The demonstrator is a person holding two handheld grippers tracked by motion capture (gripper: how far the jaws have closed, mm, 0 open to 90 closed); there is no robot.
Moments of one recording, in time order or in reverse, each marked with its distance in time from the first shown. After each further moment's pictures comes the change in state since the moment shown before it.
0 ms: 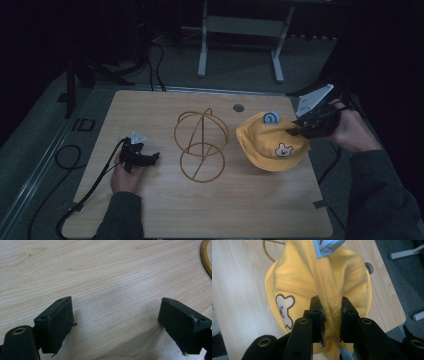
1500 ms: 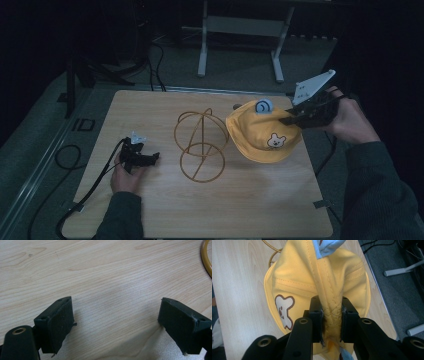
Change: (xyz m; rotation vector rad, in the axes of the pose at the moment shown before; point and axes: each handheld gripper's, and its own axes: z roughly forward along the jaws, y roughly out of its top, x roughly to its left) left arm 0.000 0.000 0.000 0.000 0.000 -0.001; right arm 0.000 0.035 -0.023 -0.093 -0.008 -0.047
